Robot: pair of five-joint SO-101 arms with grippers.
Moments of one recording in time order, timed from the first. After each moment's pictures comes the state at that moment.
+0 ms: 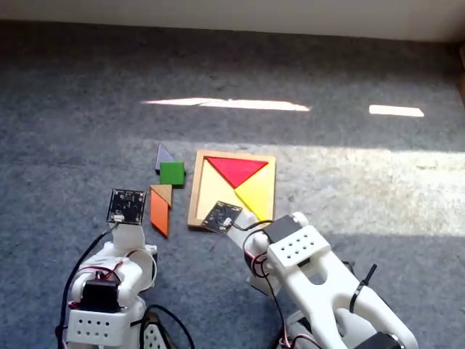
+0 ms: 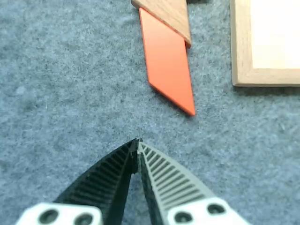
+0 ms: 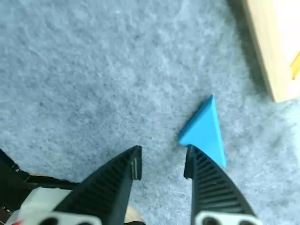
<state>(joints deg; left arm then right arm) -1.8 -102.5 96.0 75.9 5.1 -36.2 -31.9 61.6 70.7 31.7</state>
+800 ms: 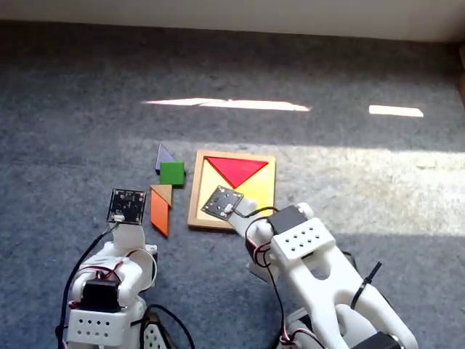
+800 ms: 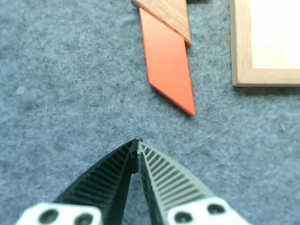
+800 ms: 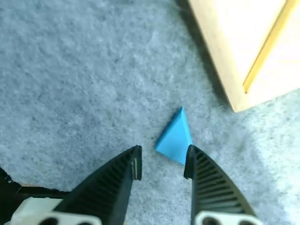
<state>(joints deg) -1.8 -102.5 96.0 75.9 5.1 -33.6 -31.8 56.8 70.5 33.8</state>
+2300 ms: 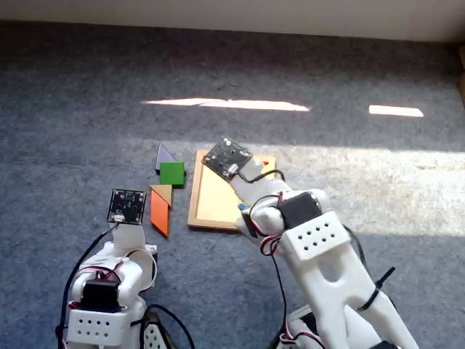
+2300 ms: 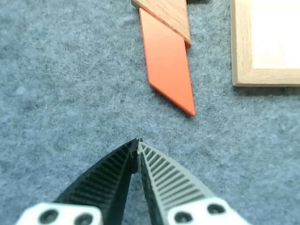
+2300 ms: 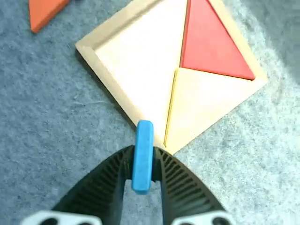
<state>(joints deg) -1.8 -102.5 96.0 75.9 5.1 -32.7 -35.0 41.9 66.6 27.6</state>
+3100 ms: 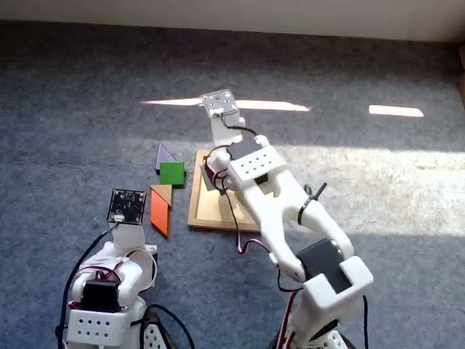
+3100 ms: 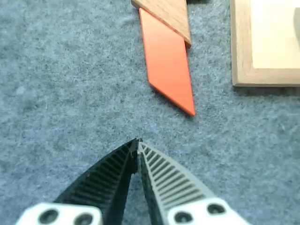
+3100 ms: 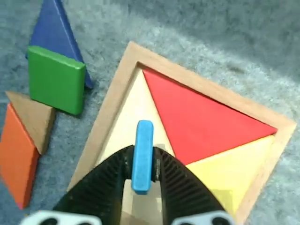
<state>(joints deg) -1.8 -102.5 96.0 75.9 5.1 -34.8 9.8 13.0 52.4 -8.5</state>
